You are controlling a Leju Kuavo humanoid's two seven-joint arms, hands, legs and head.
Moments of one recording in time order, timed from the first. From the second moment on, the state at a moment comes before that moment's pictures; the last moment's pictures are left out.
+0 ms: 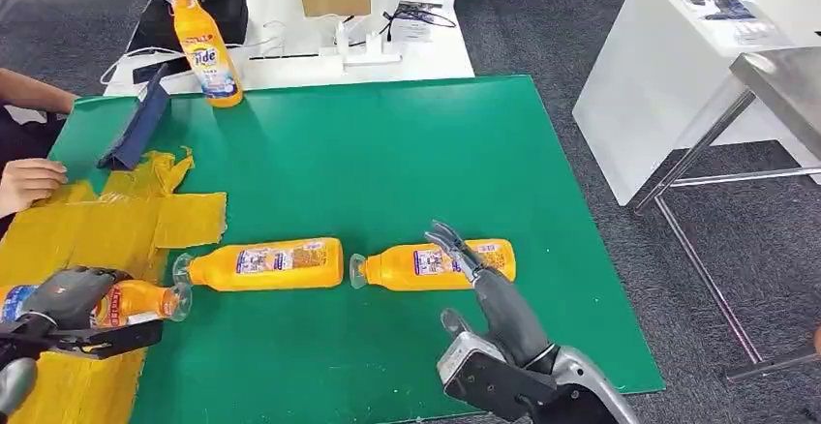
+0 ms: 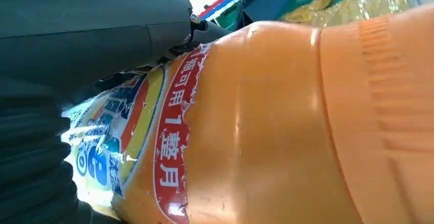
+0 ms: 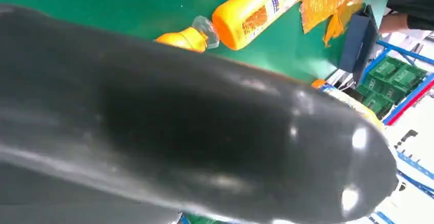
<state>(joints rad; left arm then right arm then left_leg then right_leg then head) -0.26 0.61 -0.25 -1.12 -1.15 -0.14 -0.23 0.13 -0.26 0.47 -2.05 0.55 0.07 0.15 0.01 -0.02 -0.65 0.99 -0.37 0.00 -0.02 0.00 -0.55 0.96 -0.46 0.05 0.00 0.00</state>
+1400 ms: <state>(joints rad) -0.17 0.60 -0.25 -1.20 -1.03 0.07 -0.36 0.13 -0.27 0.47 -2.02 0.61 0.02 0.11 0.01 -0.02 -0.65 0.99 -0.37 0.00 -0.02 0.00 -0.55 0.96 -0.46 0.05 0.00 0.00</state>
